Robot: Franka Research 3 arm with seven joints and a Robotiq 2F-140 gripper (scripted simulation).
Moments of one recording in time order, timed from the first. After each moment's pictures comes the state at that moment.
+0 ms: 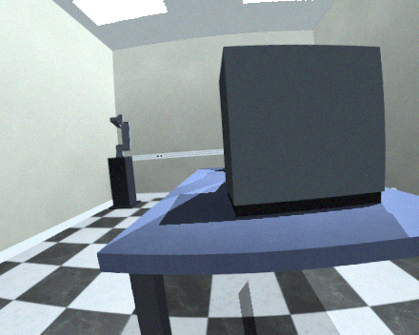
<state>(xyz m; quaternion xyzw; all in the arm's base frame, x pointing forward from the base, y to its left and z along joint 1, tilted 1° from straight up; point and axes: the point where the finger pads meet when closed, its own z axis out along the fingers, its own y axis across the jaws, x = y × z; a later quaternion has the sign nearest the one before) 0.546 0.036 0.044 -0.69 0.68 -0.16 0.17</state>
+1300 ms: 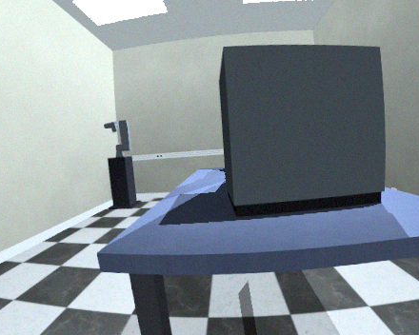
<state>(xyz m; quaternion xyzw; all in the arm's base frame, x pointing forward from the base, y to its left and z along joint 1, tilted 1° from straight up) 0.538 0.033 0.070 -0.69 0.68 -0.17 0.18</state>
